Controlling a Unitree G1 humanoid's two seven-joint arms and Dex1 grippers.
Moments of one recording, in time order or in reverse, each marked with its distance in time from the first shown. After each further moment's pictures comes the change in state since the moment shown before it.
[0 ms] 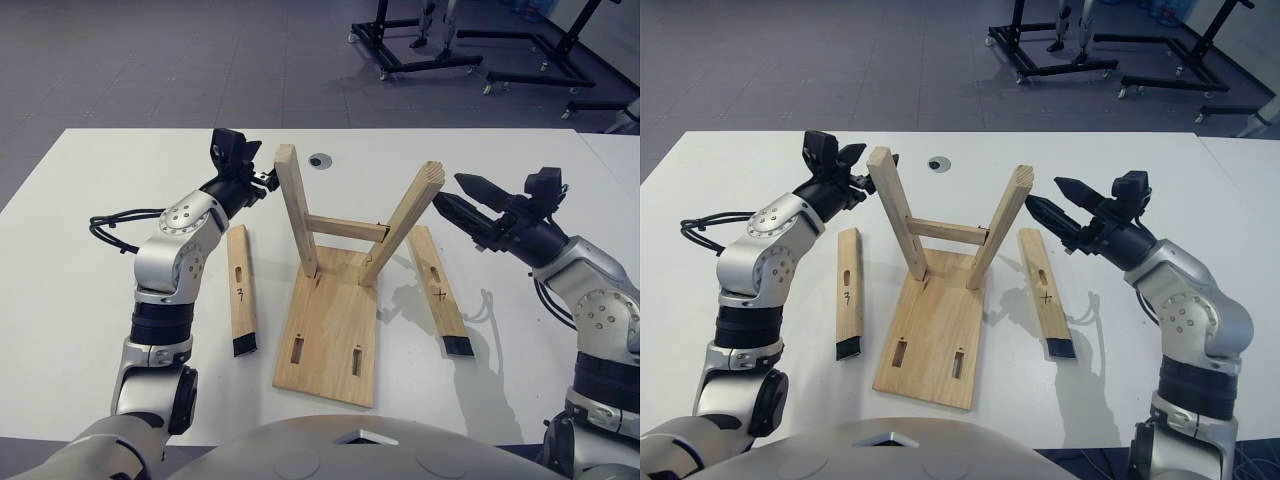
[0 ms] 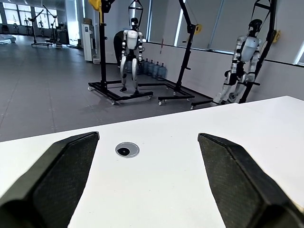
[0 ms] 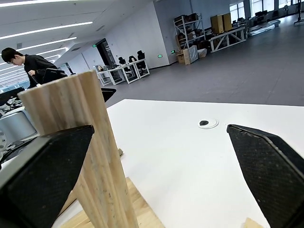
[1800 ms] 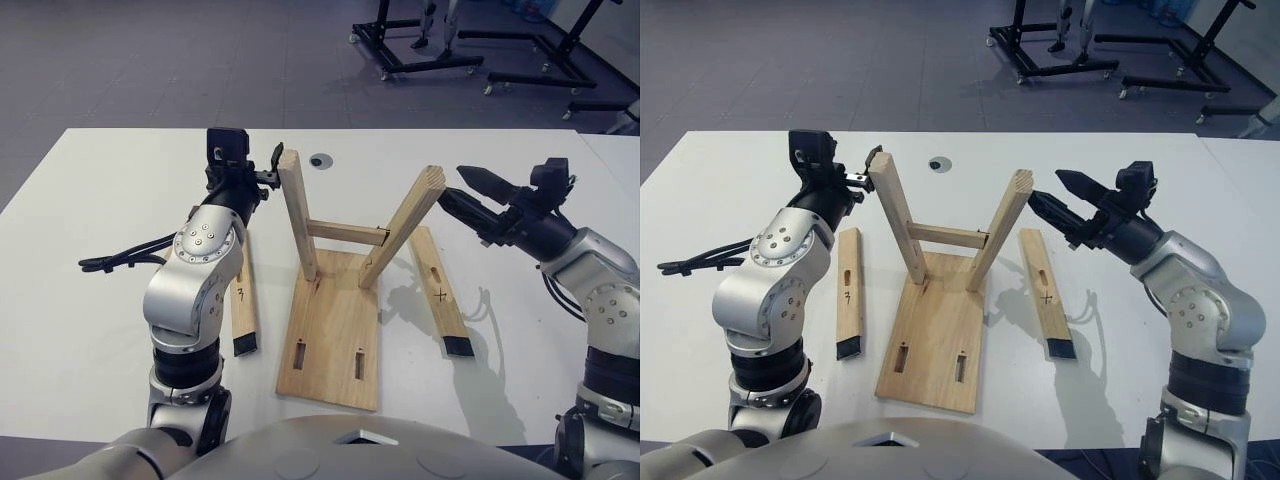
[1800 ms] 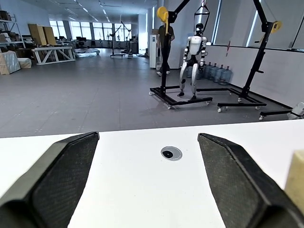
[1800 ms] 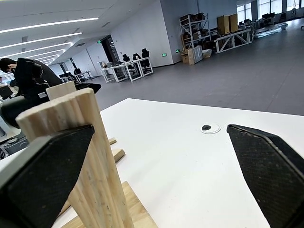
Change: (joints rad) left arm 0.088 -0.187 -0.075 -0.487 0.241 0.367 0.419; right arm -0.021 -0.061 -0.017 -0.019 0.058 0.014 -0.012
